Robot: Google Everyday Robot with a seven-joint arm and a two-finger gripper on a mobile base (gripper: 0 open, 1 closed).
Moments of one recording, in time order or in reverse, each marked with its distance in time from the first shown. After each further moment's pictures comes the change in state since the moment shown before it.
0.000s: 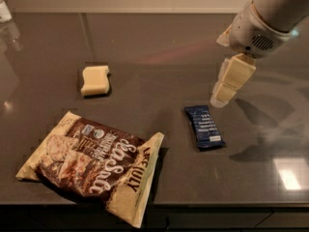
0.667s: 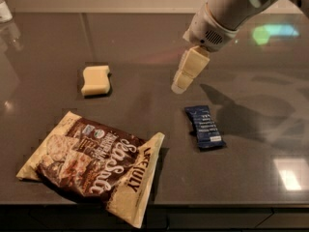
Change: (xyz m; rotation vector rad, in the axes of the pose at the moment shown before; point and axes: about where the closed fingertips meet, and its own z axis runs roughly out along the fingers) arm -0.070 -0.034 0.054 -0.031 -0.115 -0.005
